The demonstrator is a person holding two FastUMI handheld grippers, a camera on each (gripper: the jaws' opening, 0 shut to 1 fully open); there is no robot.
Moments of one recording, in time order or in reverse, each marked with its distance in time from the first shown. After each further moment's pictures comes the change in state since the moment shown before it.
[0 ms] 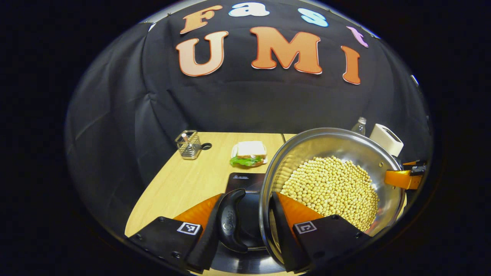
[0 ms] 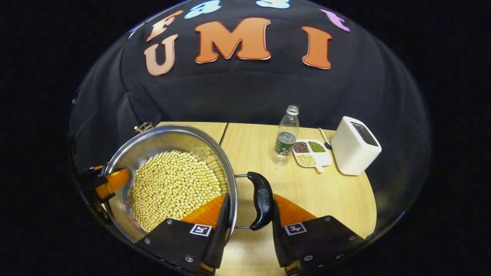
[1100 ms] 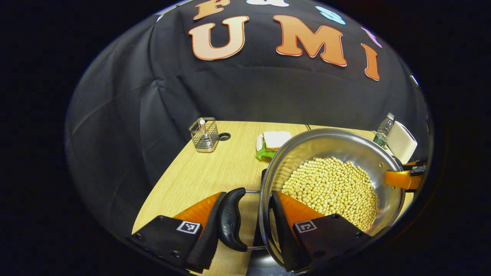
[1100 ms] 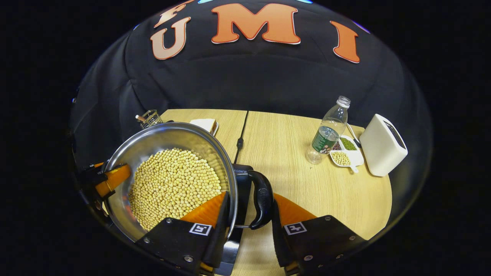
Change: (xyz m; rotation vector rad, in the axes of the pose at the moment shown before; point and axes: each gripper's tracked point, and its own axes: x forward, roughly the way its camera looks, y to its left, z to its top) left arm 0.032 -0.019 0.001 -0.011 0.076 0.026; right arm 0.001 -0.003 0.005 -0.014 0.100 0.017
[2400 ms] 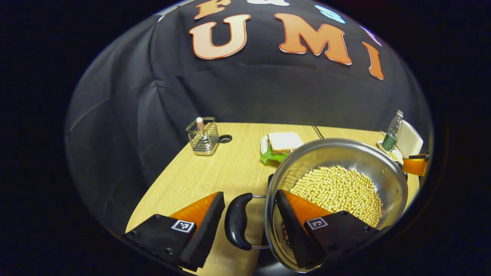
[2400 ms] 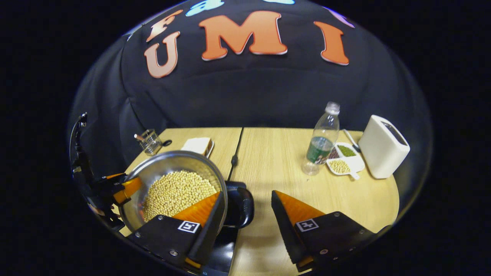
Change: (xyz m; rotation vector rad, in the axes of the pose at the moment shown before) left arm -0.028 0.010 0.035 -0.006 -0.116 0.060; right arm -0.069 -0.028 0.060 0.055 -0.246 0.025
